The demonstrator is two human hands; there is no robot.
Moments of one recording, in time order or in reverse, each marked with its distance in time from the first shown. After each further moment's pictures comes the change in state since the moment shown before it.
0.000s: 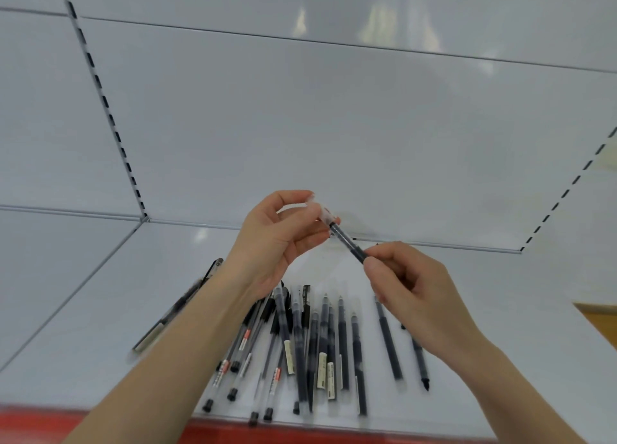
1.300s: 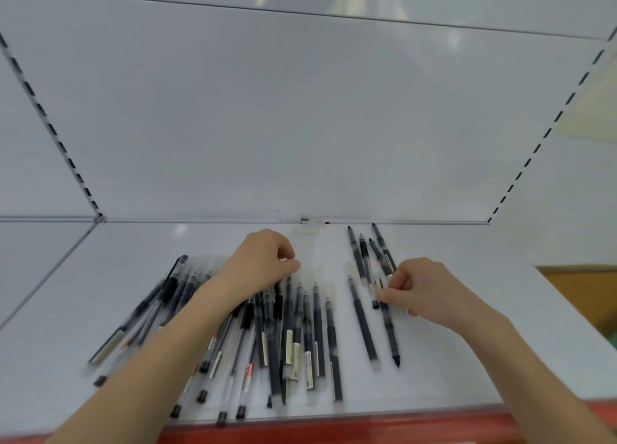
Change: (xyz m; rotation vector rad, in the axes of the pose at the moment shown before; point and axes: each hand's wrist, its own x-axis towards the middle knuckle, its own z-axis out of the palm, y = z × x) left_hand 0.028 -0.053 -0.023 1.452 -0.149 -0.028; right_hand 0.009 0.074 -0.048 -0.607 -0.176 0.423
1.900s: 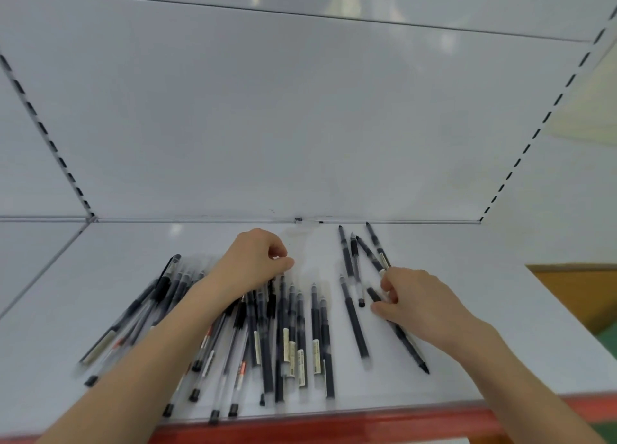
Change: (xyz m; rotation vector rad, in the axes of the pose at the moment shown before) left_hand 0.002 -0.004 0.002 -0.002 0.023 0.006; right_hand -0.015 -0.009 0.008 -0.317 0.031 -0.055
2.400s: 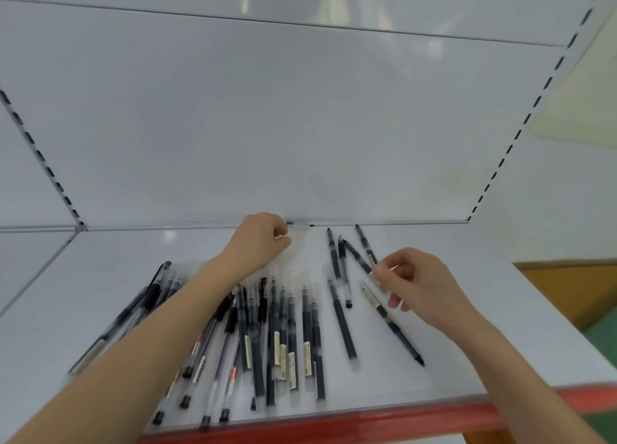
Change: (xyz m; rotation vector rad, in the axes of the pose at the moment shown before) left_hand 0.035 0.011 0.005 0.047 0.059 0.062; right_hand -0.002 0.016 -0.007 0.712 0.174 0.069
